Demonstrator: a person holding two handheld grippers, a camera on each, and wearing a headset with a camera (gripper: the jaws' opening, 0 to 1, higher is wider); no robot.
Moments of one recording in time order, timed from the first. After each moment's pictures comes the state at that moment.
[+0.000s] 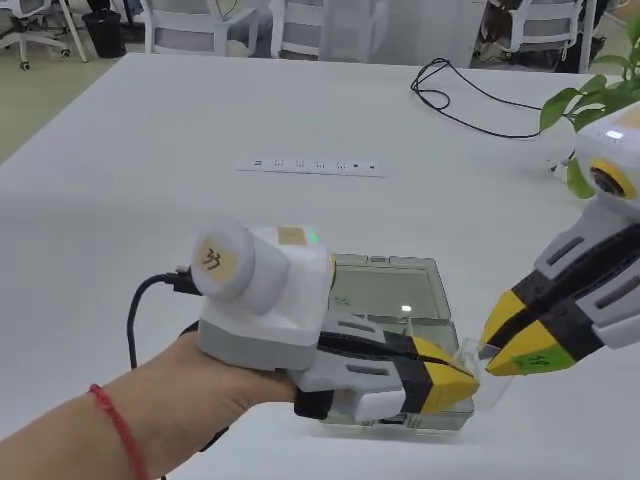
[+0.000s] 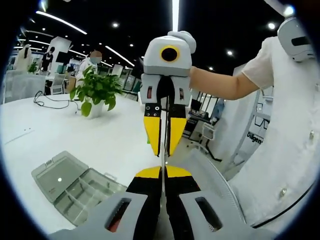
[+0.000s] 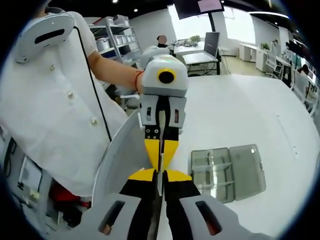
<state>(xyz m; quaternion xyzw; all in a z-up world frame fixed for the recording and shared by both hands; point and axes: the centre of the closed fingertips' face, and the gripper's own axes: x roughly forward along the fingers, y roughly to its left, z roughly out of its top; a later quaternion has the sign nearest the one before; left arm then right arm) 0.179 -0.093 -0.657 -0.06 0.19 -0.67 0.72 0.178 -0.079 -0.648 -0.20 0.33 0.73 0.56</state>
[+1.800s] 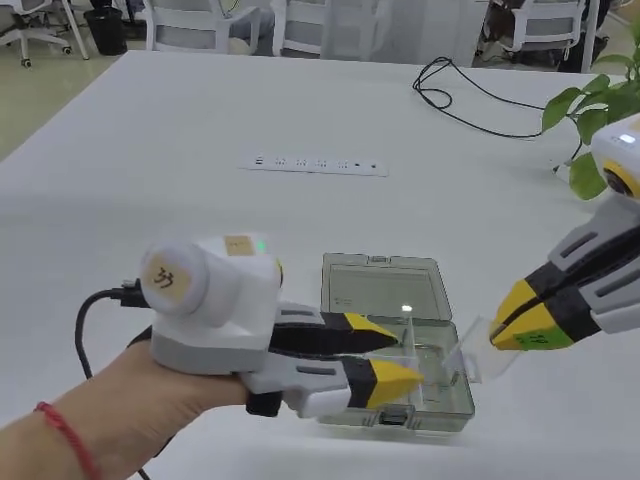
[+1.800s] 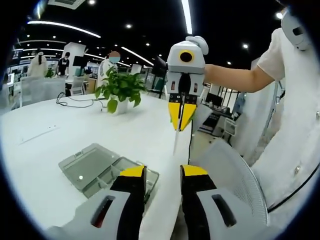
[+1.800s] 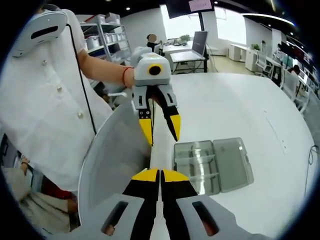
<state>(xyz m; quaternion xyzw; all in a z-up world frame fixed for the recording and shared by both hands) 0.215 -0.044 -0.687 -0.01 0.19 -0.59 0.79 0.210 -0.097 -0.661 -0.23 0.32 0.69 0.61</state>
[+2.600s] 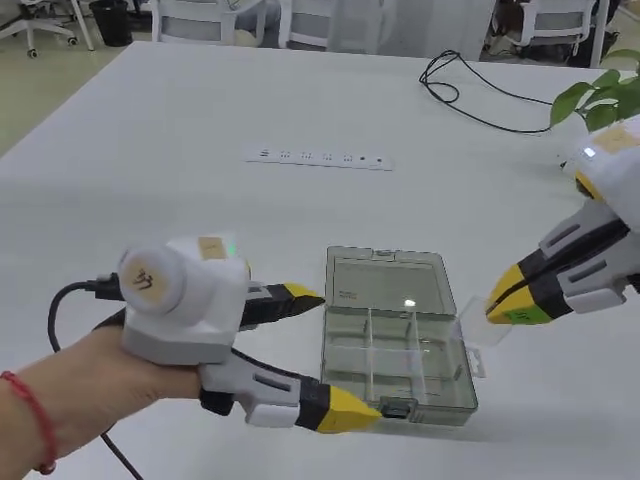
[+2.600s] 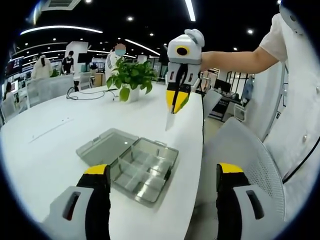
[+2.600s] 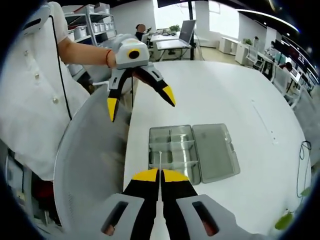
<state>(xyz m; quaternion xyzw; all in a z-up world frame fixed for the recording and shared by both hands) 0.228 -0.007 -0.720 0.04 0.22 -0.56 0.80 0.255 -0.109 -0.703 -0.29 0.34 0.64 0.63</state>
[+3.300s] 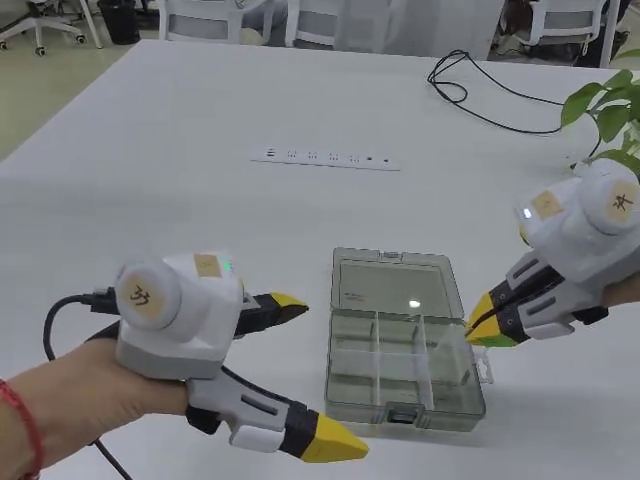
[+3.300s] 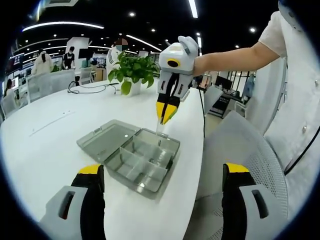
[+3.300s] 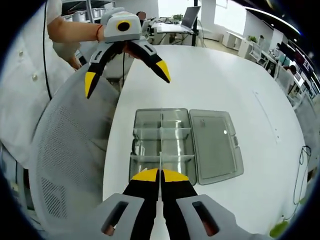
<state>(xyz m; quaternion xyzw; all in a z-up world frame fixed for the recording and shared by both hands) 0.227 0.003 -0.734 0.05 0.24 -0.56 0.79 0.266 -0.098 -0.754 -0.33 0.35 0.63 0.61</state>
